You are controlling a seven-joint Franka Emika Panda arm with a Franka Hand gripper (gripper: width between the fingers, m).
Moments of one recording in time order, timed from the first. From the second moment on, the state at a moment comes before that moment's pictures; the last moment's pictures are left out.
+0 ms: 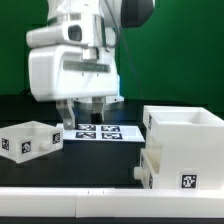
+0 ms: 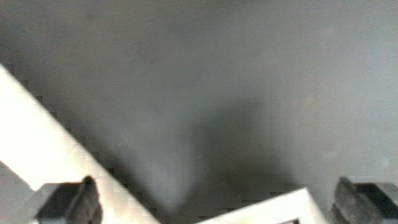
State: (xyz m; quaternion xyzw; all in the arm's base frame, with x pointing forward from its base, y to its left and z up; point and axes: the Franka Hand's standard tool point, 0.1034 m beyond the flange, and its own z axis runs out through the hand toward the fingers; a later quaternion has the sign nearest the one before) arm 0.554 -0.051 0.088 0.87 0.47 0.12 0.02
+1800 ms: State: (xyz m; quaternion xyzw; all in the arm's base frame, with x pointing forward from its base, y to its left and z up) arm 0.494 -0.166 0.042 0.88 0.46 0.07 0.02
